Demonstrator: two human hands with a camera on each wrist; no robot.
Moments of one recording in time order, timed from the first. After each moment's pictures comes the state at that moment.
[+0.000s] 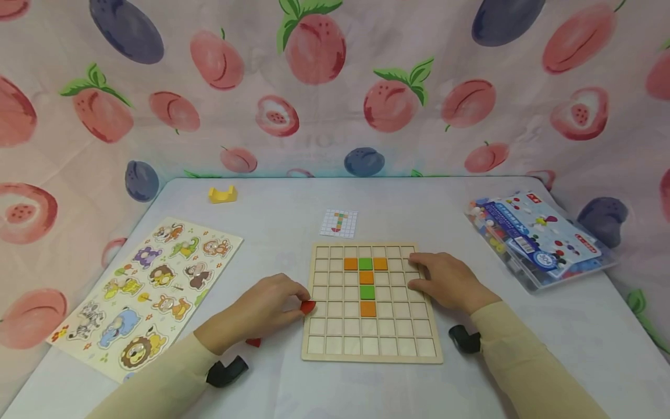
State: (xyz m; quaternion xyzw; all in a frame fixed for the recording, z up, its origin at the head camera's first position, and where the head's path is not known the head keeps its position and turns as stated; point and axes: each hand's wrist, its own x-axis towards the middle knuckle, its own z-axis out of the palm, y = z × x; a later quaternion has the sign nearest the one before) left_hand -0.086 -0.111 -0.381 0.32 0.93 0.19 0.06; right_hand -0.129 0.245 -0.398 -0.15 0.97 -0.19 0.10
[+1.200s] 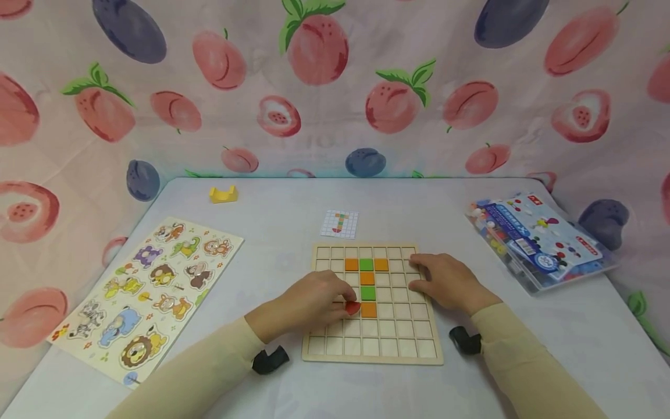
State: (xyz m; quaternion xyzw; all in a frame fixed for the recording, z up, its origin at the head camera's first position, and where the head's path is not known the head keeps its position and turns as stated) left_hand -0.101 -0.040 -0.378 0.38 0.91 0.16 0.07; right_hand -0.132 0.247 -0.400 -0.15 0.97 -0.18 0.11
